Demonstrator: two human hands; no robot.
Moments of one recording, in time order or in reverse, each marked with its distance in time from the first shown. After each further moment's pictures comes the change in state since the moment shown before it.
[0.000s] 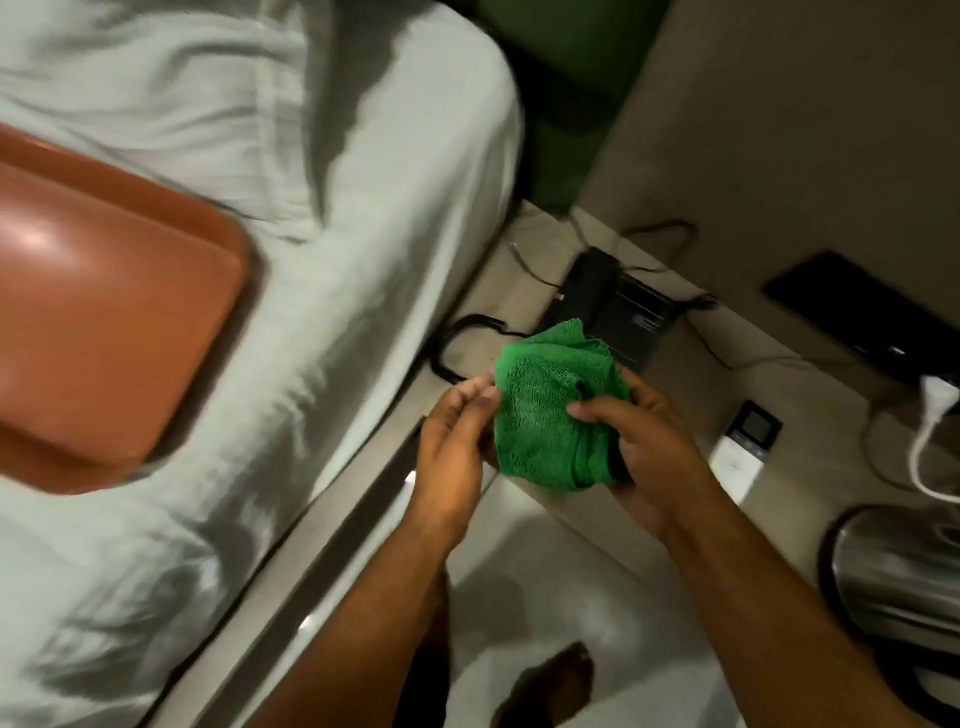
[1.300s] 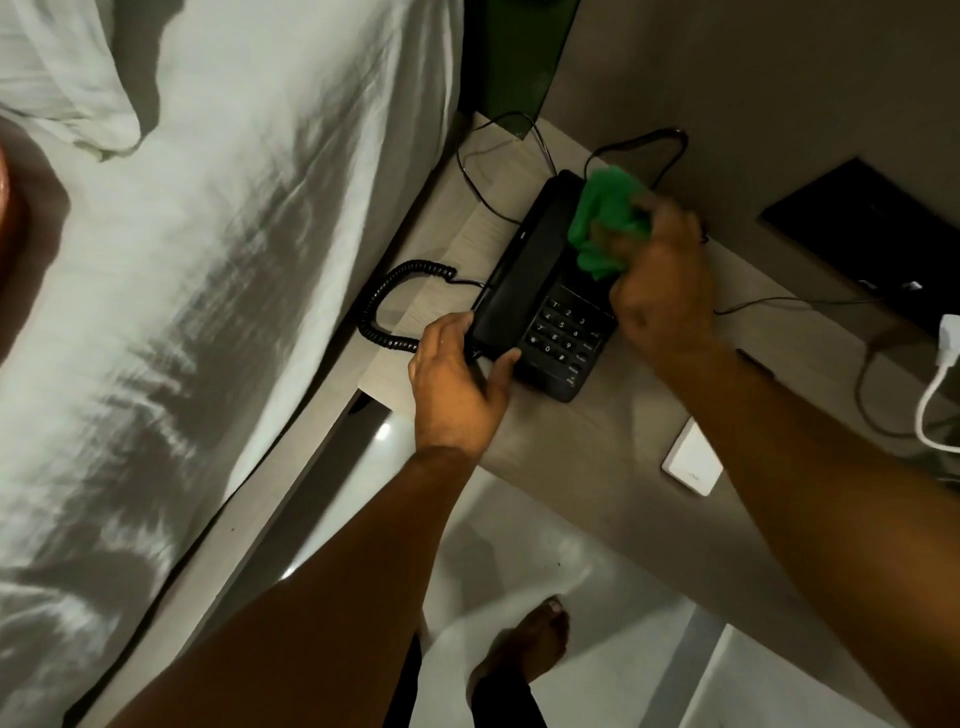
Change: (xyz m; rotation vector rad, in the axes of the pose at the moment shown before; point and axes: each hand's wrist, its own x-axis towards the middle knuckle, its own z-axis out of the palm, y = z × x) left_hand 0.085 -0.084 0.041 0.808 0.076 0.398; right_hand 0.139 -0.013 -0.101 -1.284 0.370 -0.565
